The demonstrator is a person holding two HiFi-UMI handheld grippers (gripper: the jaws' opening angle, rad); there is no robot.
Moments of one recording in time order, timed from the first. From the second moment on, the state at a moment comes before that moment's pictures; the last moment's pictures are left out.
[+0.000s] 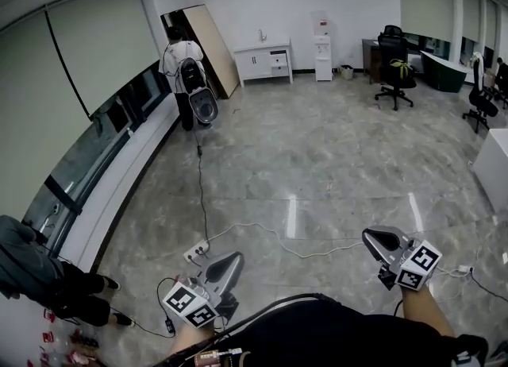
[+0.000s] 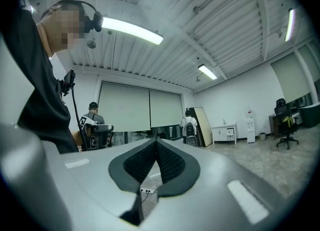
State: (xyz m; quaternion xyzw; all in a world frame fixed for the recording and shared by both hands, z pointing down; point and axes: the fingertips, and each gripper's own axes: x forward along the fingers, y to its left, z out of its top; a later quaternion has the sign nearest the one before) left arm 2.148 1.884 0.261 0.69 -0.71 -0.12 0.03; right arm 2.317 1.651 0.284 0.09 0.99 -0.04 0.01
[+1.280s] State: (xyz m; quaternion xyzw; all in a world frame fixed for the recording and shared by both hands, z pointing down) left arm 1.773 1.768 0.270 0.73 -0.67 -0.13 0.04; right arm 1.989 1.551 0.288 0.02 1.00 -0.05 -0.01
